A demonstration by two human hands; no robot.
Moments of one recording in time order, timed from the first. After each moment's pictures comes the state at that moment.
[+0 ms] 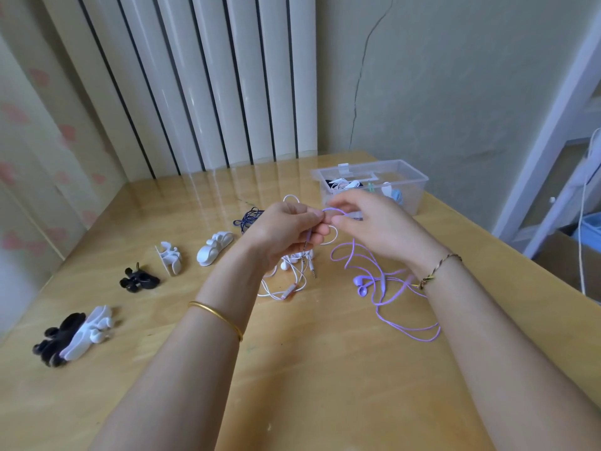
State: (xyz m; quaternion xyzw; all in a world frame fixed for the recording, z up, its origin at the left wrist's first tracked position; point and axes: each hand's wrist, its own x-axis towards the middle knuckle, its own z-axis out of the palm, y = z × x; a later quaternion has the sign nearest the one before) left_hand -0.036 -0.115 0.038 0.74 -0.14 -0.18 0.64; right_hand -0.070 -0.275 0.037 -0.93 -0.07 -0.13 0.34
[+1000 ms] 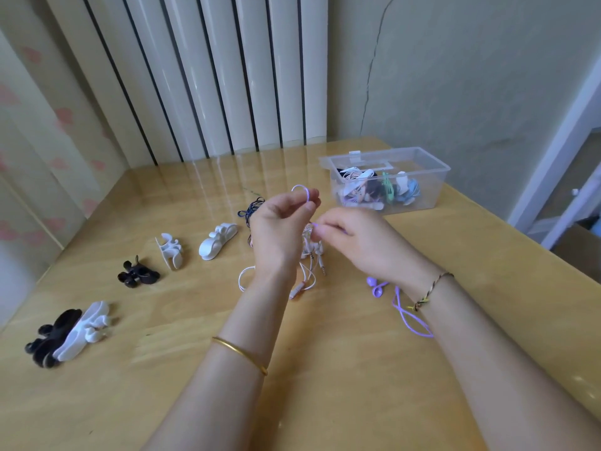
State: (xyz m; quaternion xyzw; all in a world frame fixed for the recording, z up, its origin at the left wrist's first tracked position) left_hand -0.037 -0.124 0.006 0.62 -0.05 0.08 0.78; right_hand -0.064 -0.247 0.015 -0.92 -0.14 -0.09 0.35
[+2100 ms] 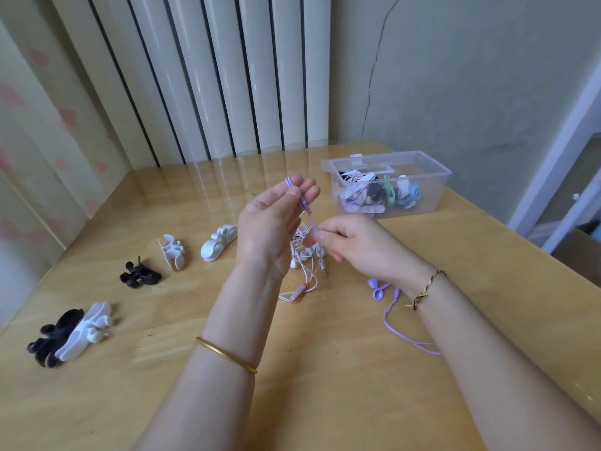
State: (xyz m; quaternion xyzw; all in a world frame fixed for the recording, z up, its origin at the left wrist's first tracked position) left_hand -0.041 -0.113 0.028 0.50 -0.04 -0.02 0.86; right_hand -0.062 -0.245 0.014 -0.89 -0.16 -0.04 0.42
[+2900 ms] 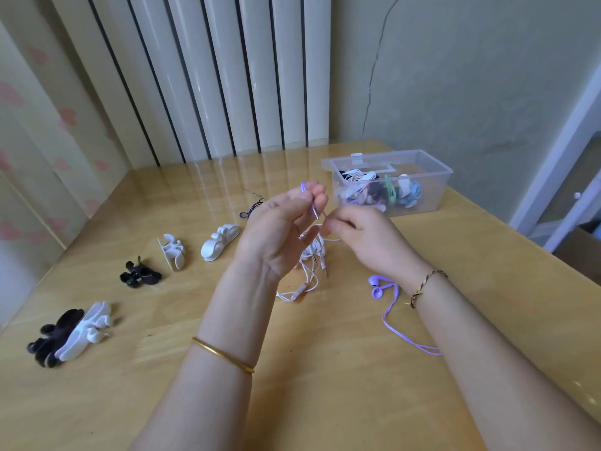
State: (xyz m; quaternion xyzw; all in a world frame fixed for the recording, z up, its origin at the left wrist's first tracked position) left_hand -0.038 -0.111 0.029 0.53 -0.05 -0.14 0.84; right_hand -0.051 -0.251 0.007 -0.89 -0.10 -0.11 0.42
